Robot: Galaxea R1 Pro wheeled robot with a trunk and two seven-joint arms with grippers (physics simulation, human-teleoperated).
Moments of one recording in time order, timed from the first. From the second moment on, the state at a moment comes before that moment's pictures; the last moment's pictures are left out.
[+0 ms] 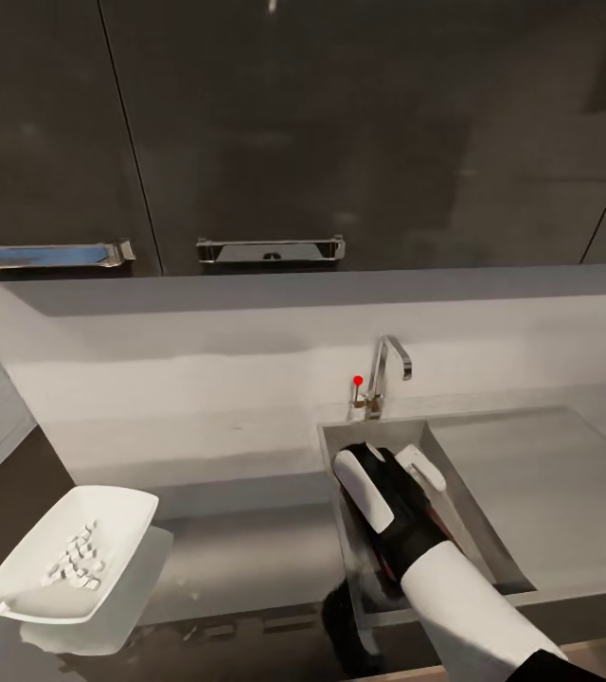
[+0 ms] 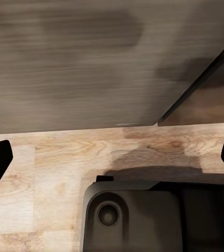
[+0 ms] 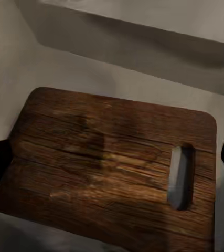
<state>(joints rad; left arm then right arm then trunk) 0.29 0.00 -0.03 -0.75 0.06 -0.35 0.04 -0.76 0.17 0.41 -0.96 -0.87 -0.03 -1.46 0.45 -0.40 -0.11</state>
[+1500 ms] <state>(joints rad) 0.29 0.00 -0.03 -0.75 0.06 -0.35 0.04 -0.75 -0.12 1.04 -1.31 -0.88 -0.02 -1.28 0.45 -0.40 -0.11</state>
